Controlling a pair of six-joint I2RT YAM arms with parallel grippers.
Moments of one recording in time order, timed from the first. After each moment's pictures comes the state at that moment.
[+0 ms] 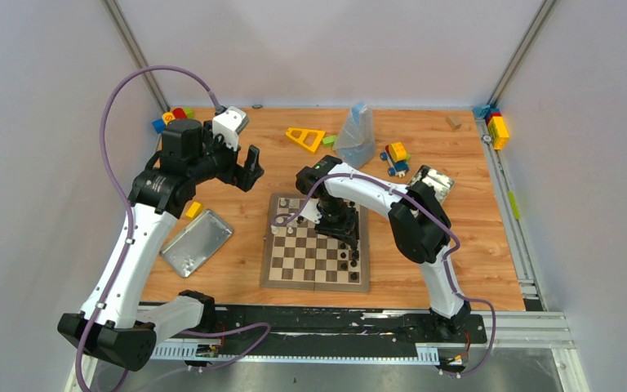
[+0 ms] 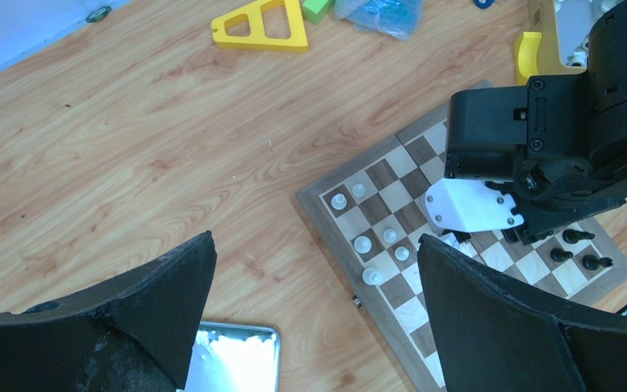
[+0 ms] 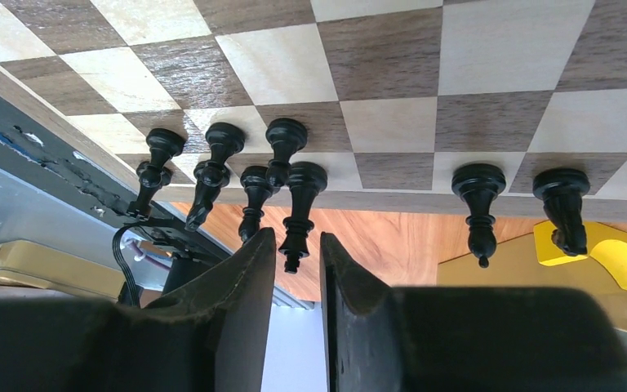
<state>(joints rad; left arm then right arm) -0.27 1.10 1.32 -0.72 0.29 0.17 0.84 2.13 1.75 -1.45 -0.04 -0.46</state>
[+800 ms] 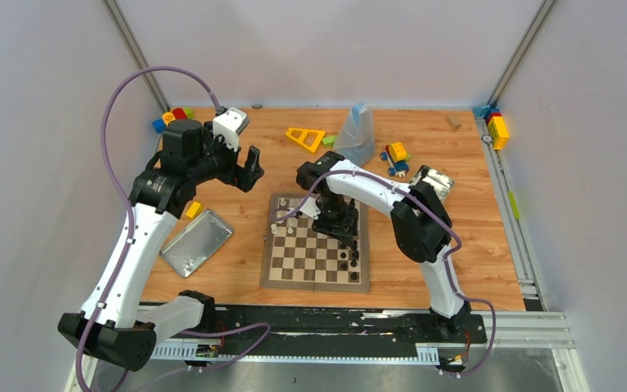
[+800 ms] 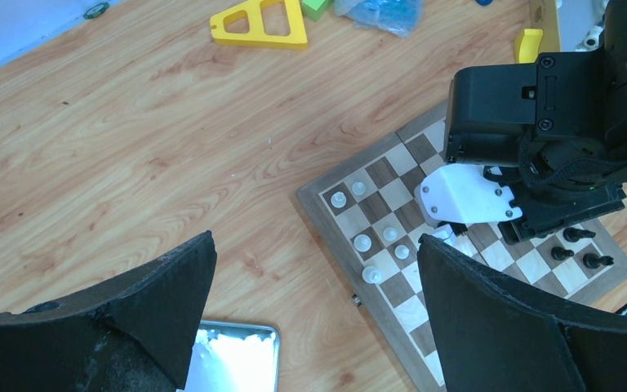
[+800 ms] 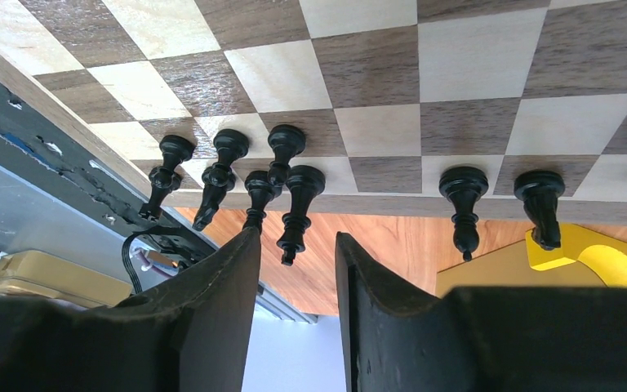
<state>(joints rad) -0.27 1.10 1.31 -0.72 0.29 0.17 0.83 2.12 1.78 -1.45 -0.08 -0.46</state>
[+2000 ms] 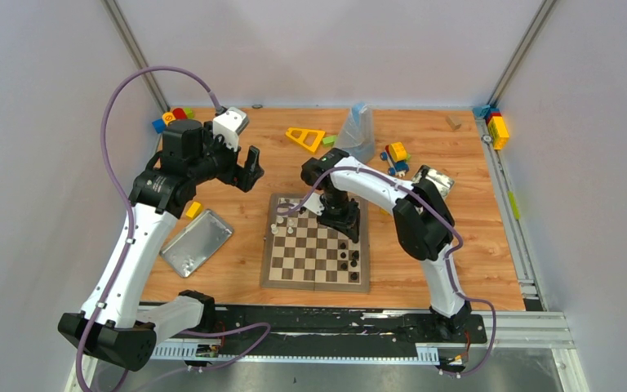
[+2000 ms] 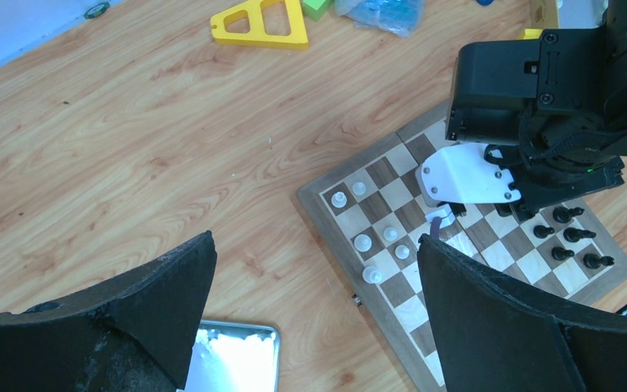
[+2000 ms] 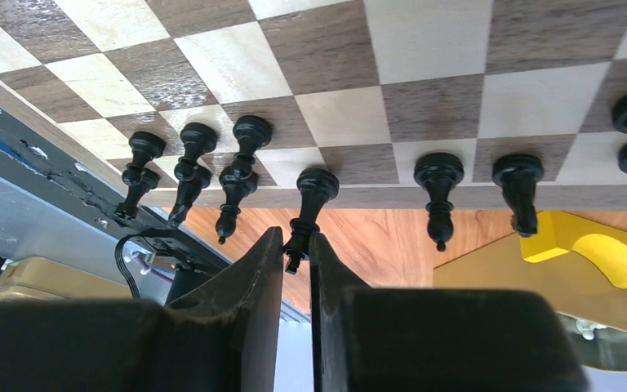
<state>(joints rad) -0.27 1.10 1.31 -0.72 0.29 0.17 0.79 2.12 1.77 -1.43 -0.07 -0.46</state>
